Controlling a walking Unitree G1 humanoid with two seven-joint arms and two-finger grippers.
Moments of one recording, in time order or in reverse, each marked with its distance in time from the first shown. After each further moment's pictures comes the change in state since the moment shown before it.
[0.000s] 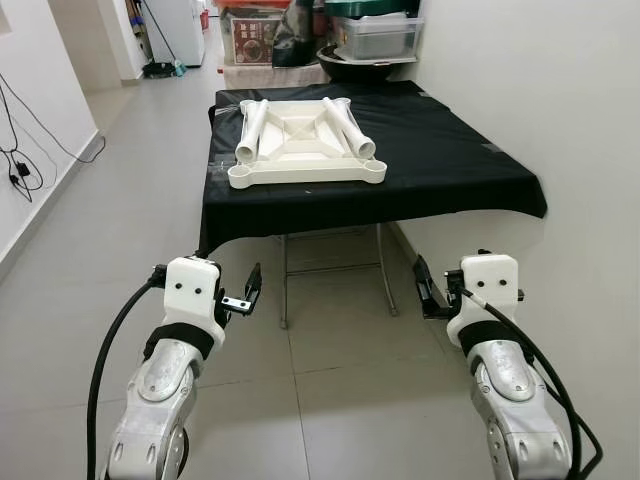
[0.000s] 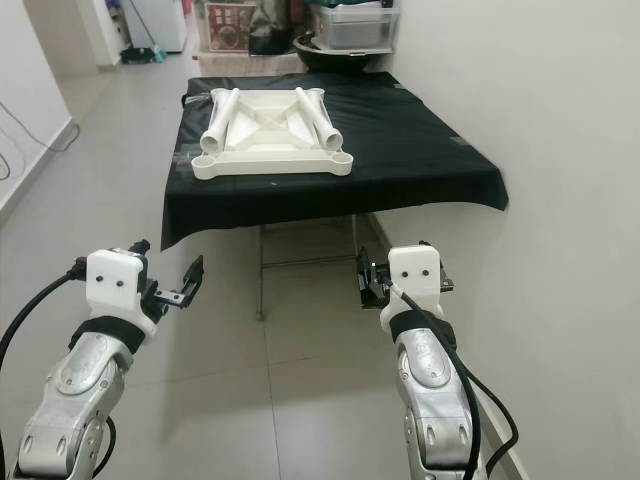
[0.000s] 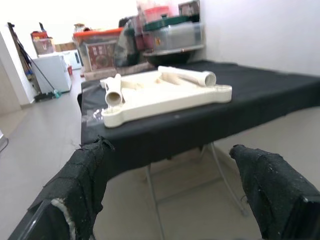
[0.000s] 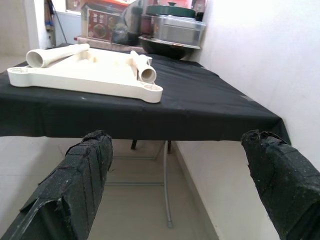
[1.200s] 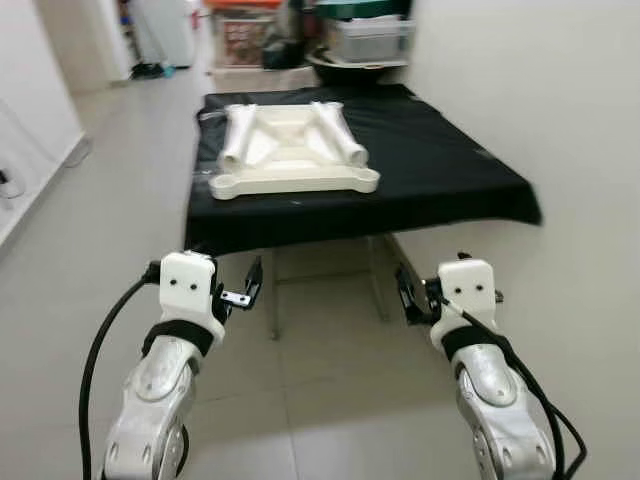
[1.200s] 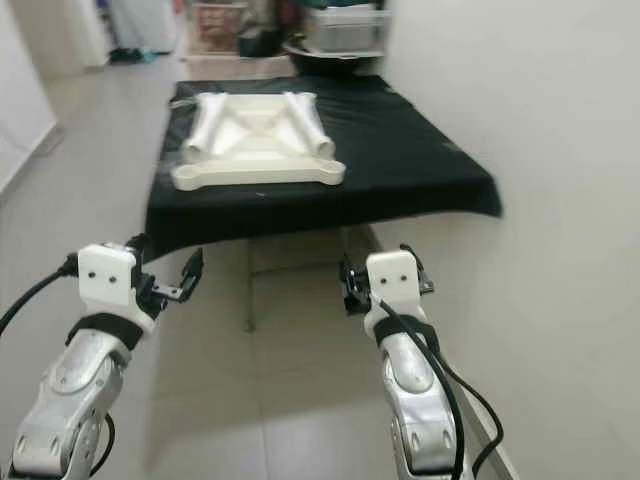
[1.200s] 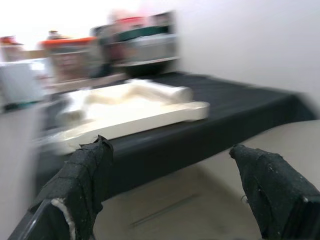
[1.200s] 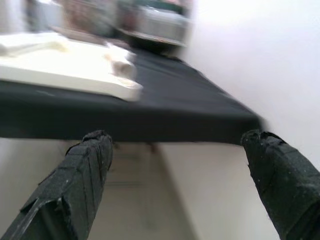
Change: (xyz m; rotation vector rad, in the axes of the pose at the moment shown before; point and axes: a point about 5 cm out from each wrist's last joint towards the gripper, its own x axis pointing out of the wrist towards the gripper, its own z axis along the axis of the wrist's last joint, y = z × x) left arm -0.001 -0.022 0.001 -0.064 -0.010 -0.091; right arm -0.008 0.003 -0.007 -0.064 0.019 0.021
